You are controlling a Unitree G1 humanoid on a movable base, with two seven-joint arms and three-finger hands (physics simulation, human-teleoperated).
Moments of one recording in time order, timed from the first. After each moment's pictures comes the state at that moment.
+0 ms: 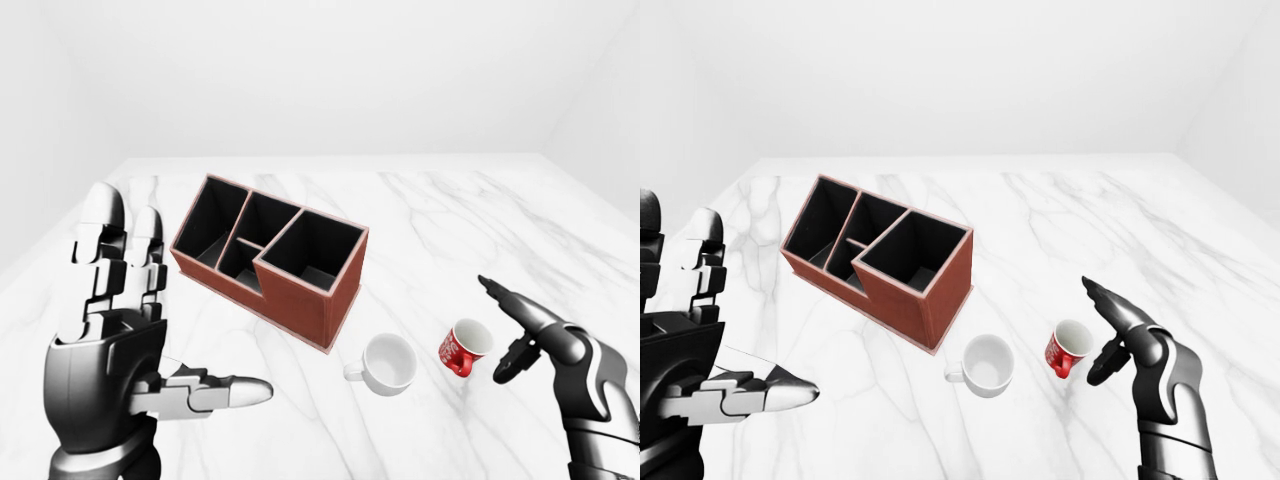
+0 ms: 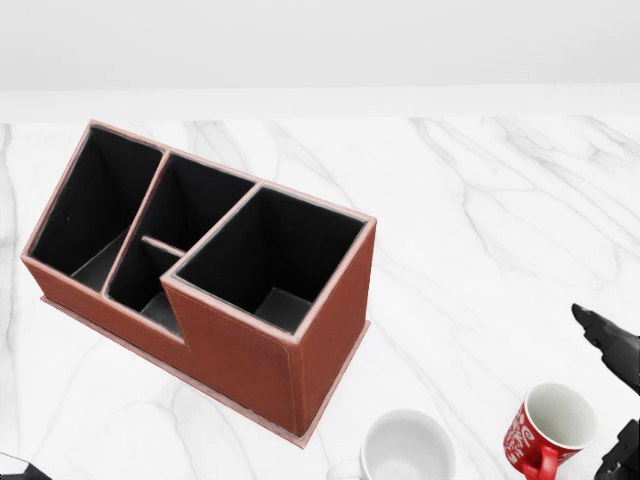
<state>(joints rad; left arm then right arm) 0.31 -0.07 0.20 -1.03 -0.07 0.09 -0.27 -0.08 -0.44 -0.37 0.09 -0.84 0.09 0.70</state>
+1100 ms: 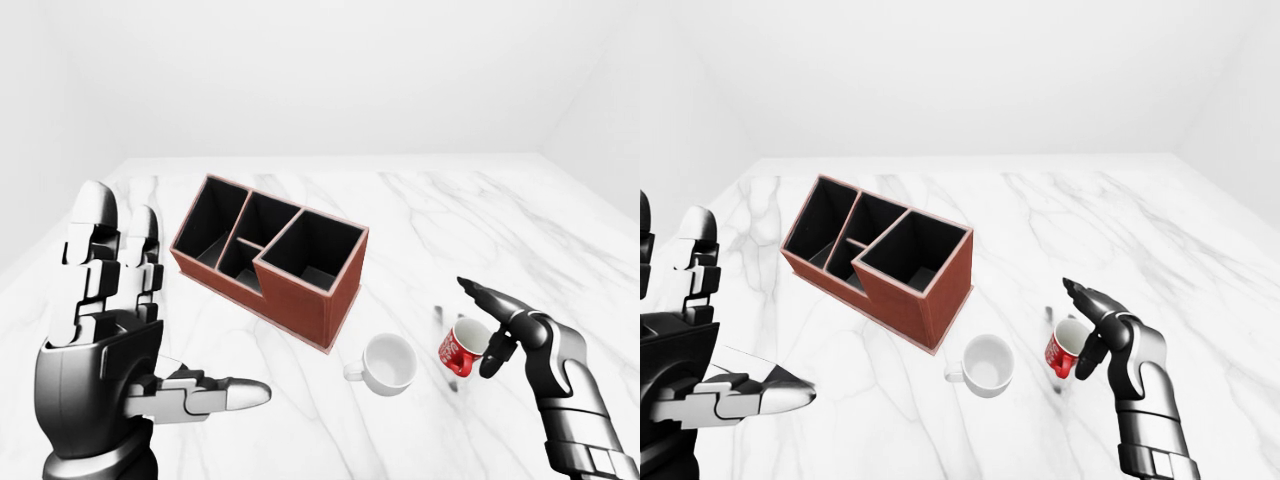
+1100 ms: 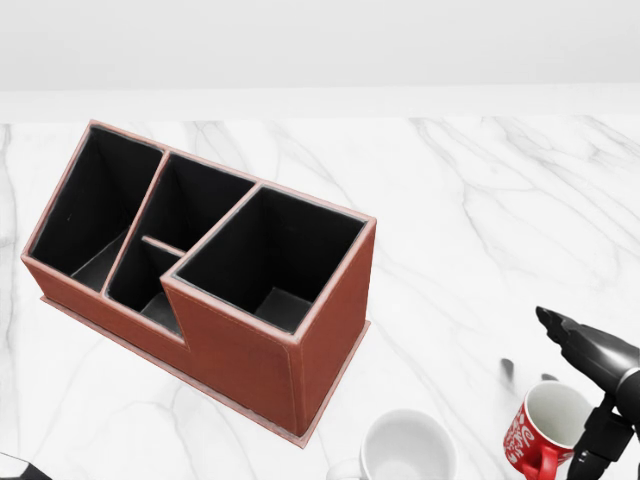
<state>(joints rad) 0.31 -0.07 0.21 -1.04 -0.08 0.09 -0.27 -0.17 -0.43 -0.25 0.20 -0.96 0.09 0.70</state>
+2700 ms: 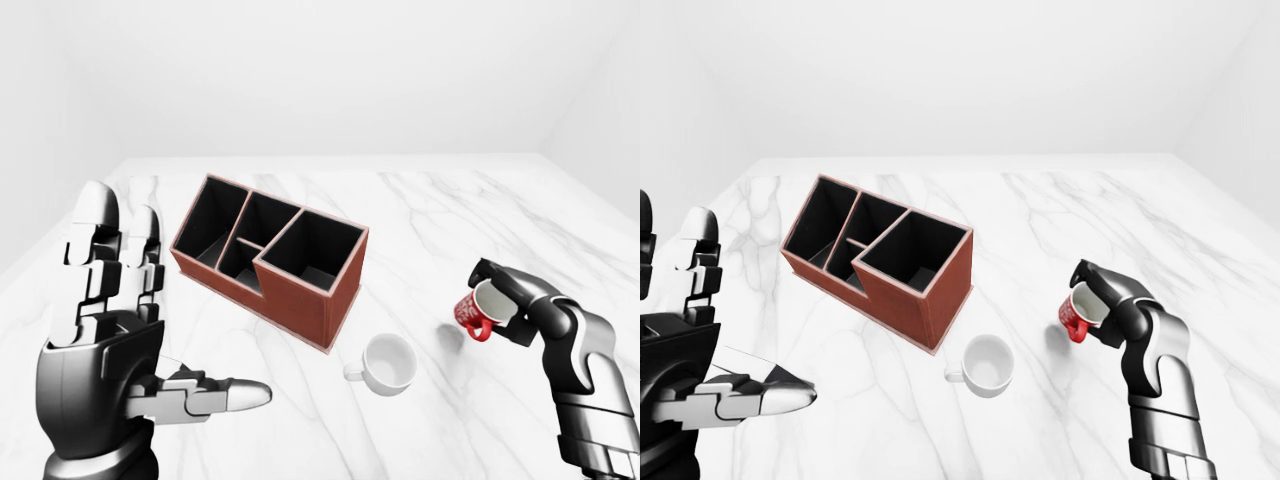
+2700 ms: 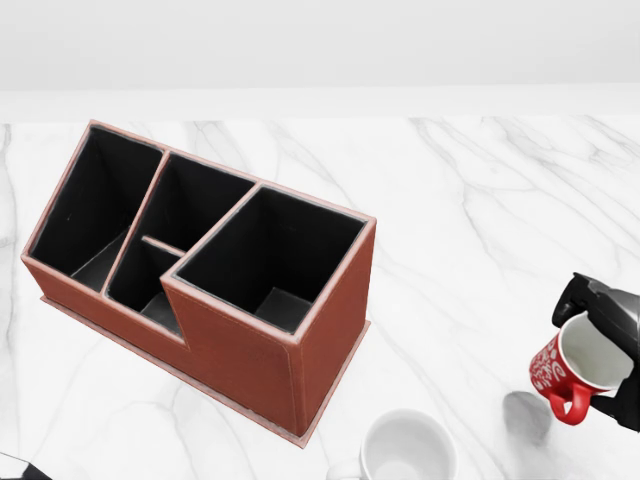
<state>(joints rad) 0.32 -0.07 0.21 -1.04 -0.08 0.09 -0.27 -0.18 -0.46 -0.31 0.08 -0.98 0.09 0.70</state>
